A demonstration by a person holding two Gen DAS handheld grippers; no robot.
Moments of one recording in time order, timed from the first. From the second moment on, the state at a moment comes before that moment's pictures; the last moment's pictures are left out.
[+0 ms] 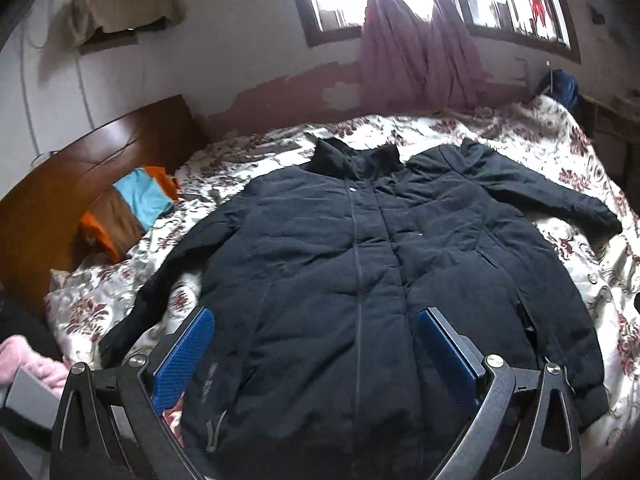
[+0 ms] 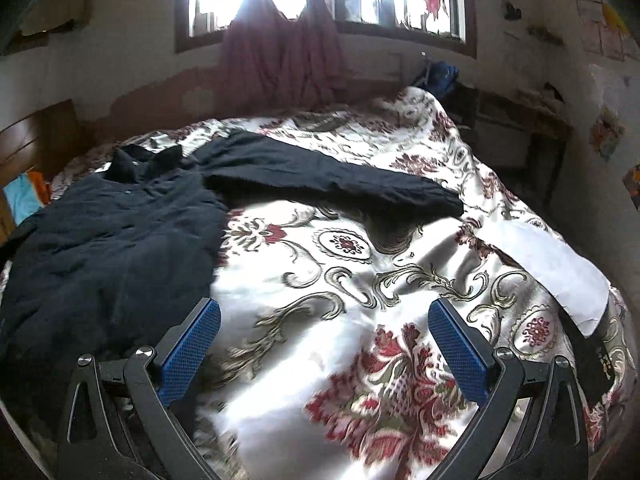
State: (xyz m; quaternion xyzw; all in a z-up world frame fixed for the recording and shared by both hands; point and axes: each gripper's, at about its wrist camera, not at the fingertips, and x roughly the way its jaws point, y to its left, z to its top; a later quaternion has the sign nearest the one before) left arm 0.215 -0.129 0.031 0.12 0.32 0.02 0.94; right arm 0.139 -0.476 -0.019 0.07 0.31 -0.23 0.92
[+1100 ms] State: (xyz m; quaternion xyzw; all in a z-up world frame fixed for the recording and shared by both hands) left arm 0.480 -0.279 -0.094 -0.09 0.41 -0.33 0.85; right arm 0.310 -0.688 -0.136 0.54 0.27 -0.26 0.75
